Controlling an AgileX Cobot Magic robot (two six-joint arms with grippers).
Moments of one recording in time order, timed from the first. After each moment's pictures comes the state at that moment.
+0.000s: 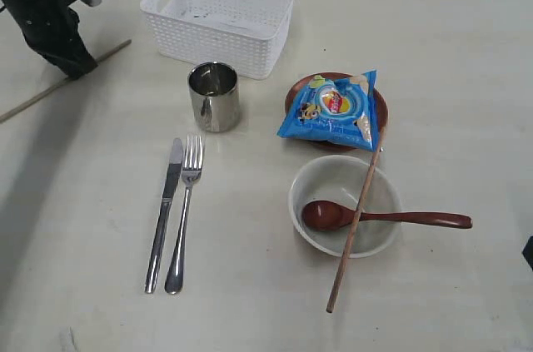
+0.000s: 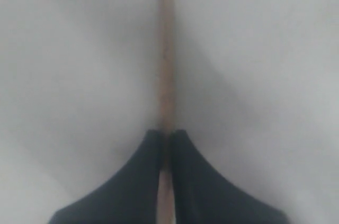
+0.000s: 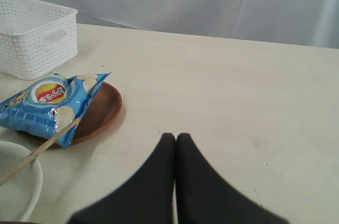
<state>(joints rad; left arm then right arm) -0.02 2.25 -1.64 -0.09 0.93 0.72 0.08 0.01 0.00 -0.02 0.34 -0.03</state>
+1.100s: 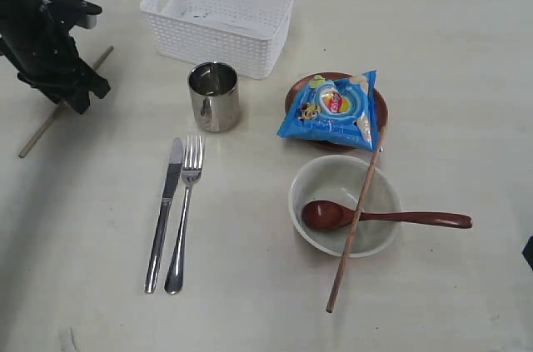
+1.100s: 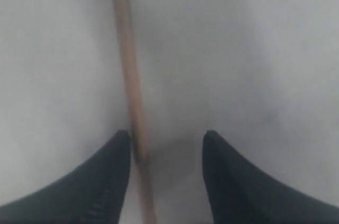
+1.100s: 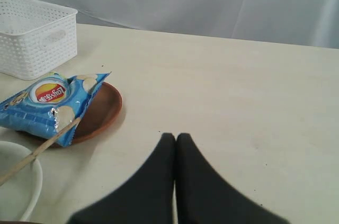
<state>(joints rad) -0.10 2.05 -1.31 0.01 0.78 0.31 0.08 0.01 0.00 -0.02 0.34 -0.03</state>
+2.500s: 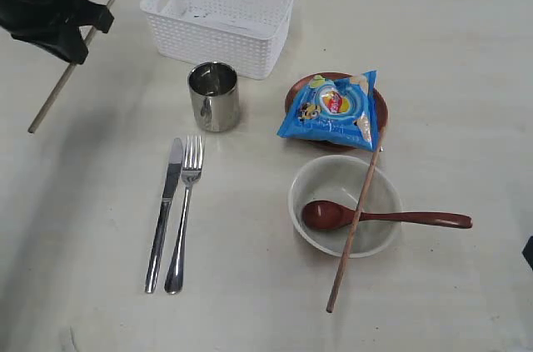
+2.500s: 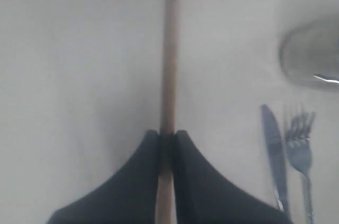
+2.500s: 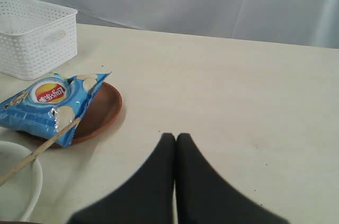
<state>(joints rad) -0.17 1.68 -1.24 -0.19 0.93 0.19 0.08 0.01 0.00 -0.02 0.34 -0.03</state>
